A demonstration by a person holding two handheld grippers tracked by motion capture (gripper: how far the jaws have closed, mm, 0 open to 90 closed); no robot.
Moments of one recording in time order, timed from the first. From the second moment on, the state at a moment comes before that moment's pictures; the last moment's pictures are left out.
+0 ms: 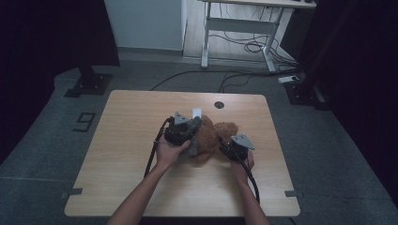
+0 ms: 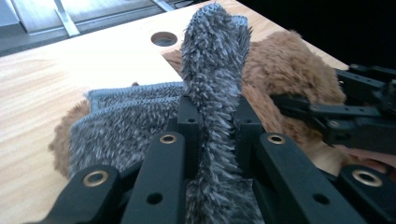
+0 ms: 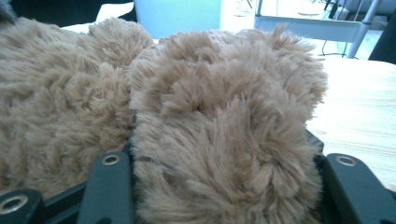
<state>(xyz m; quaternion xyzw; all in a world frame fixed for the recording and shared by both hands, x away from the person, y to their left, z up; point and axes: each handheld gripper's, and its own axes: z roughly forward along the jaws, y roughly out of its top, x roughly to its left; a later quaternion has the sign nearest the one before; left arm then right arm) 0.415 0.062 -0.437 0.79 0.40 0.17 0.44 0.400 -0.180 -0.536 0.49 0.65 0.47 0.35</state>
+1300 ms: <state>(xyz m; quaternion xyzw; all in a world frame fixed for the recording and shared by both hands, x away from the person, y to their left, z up) 0.348 0.070 -0.491 0.76 0.39 0.12 0.50 0.374 -0.215 -0.517 0.44 0.70 0.52 0.20</state>
